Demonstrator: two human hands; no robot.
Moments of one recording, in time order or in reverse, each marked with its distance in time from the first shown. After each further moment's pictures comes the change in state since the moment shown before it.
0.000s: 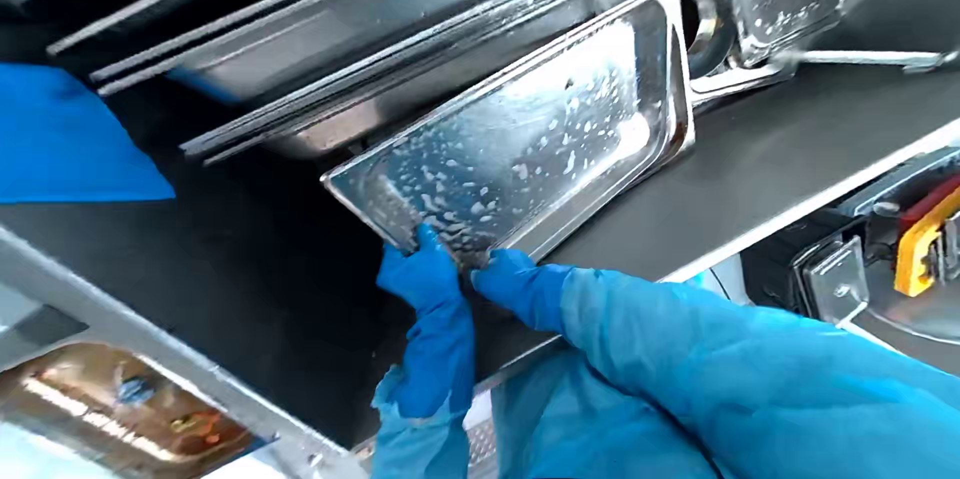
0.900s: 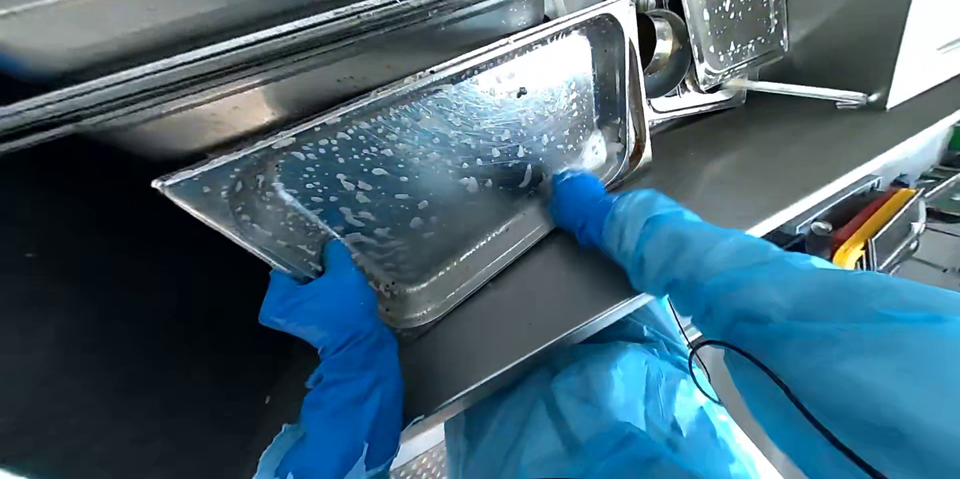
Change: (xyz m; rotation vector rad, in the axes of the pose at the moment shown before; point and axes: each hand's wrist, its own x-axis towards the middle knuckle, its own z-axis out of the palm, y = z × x) left_hand -0.001 0.006 0.003 -0.028 0.056 -0.018; right_hand 0.047 0.135 -0.186 -0.676 0.388 -0.025
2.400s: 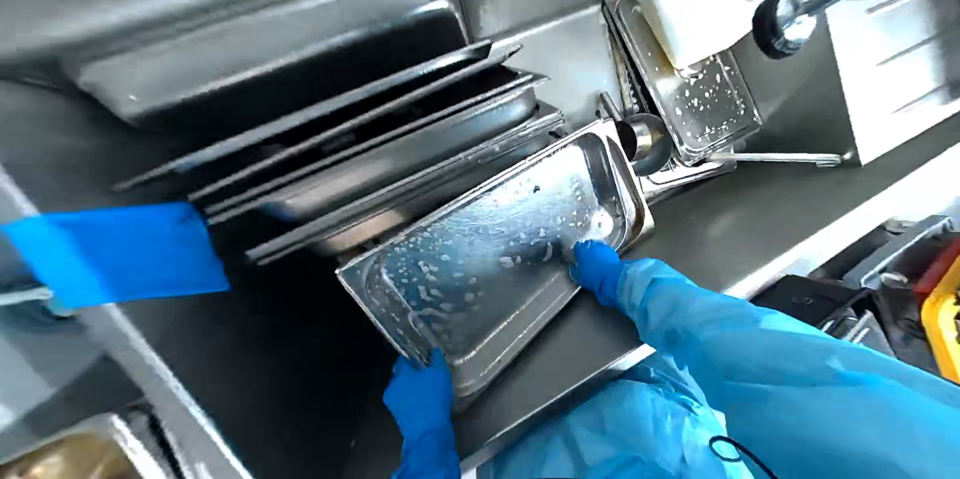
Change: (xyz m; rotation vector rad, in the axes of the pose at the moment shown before) left_hand -0.046 -0.007 -0.048 0.318 -0.331 -0.103; right_hand -0.023 0.007 -0.013 0.105 0.019 0.029
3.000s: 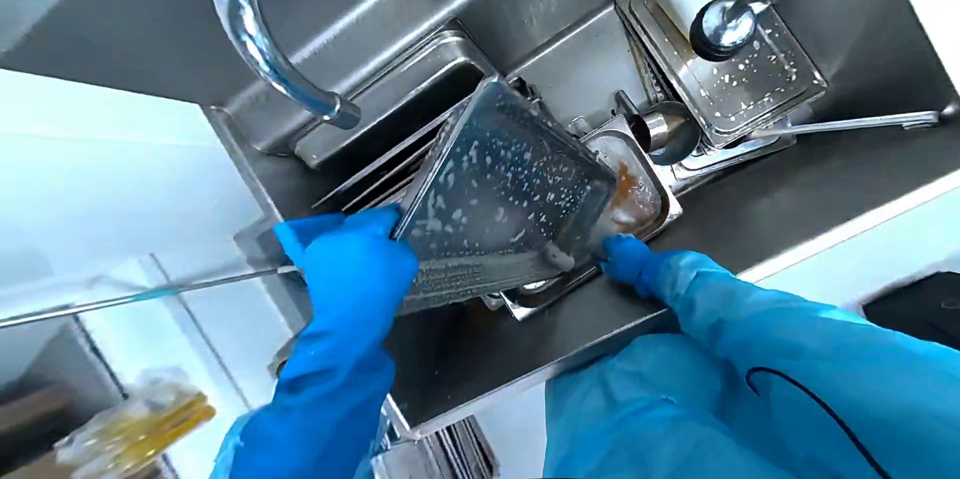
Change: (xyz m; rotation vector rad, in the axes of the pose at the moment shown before) left_hand -0.087 0.211 -0.216 0.516 0.387 0.780; right_hand -0.038 0.055 -0.013 0.189 0.037 -0.284
